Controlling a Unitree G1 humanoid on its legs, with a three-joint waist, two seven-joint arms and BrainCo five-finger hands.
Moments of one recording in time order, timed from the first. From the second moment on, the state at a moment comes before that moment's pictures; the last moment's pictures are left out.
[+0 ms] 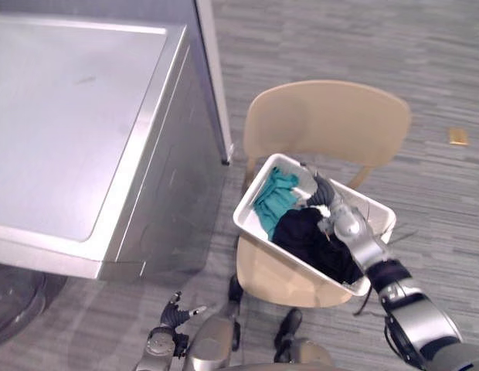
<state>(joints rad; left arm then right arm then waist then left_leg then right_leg) 0.05 0.15 -0.03 0.93 0.12 -0.15 0.11 -0.64 -0.37 0.29 0.75 -0.29 -0.18 -0.11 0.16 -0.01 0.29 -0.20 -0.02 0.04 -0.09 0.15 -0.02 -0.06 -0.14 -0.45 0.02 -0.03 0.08</state>
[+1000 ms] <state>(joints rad) -0.14 0.10 -0.08 0.93 0.01 -0.19 0.17 -1.03 -0.42 0.39 1.23 -0.49 -0.03 -0.22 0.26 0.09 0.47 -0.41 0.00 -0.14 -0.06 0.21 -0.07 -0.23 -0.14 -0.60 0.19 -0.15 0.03</state>
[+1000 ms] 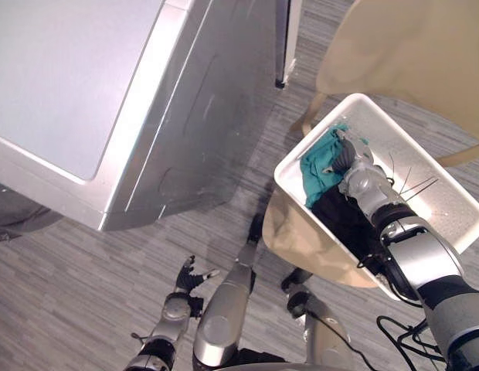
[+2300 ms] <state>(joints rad) -0.01 0.08 0.04 0.98 0.01 -0.14 0.18 -0.35 -0.08 0.21 0.18 0.19 -0.22 -0.16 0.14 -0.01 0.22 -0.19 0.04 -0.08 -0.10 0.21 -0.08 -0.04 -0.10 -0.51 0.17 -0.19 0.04</state>
